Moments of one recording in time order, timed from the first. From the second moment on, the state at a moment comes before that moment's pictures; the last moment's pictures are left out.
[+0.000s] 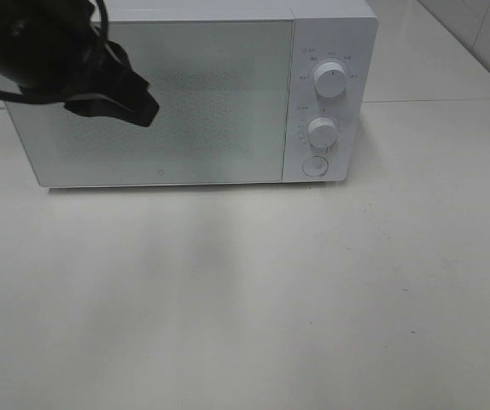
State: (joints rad) left arm -0.53 1.46 -1.15 -0.39 0.71 0.44; right arm 0.01 0.00 -0.50 -0.11 1.04 0.11
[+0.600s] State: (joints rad) left arm -0.25 1.28 -1.15 0.03 1.00 0.06; right arm 0.01 0.00 -0.50 -0.11 1.04 0.11
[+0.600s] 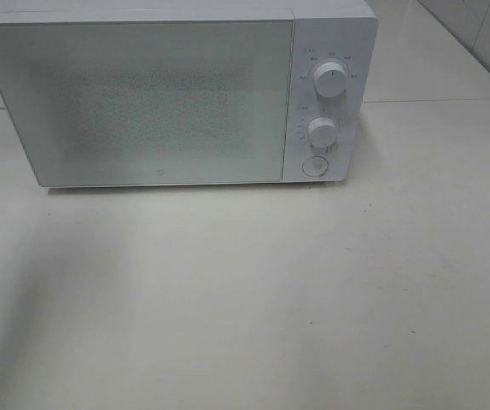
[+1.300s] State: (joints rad) left arm 0.06 0.79 -0.86 0.14 1.00 -0.03; right arm 0.01 0.00 -0.50 -0.11 1.04 0.11
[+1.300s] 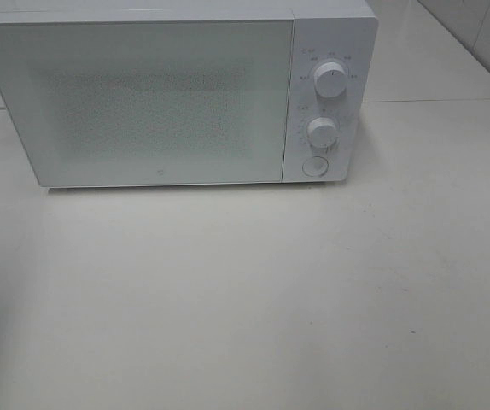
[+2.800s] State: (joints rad) left arm 0.06 0.00 -0.52 0.00 0.94 0.02; right arm 0.01 0.00 -0.50 -0.11 1.04 0.11
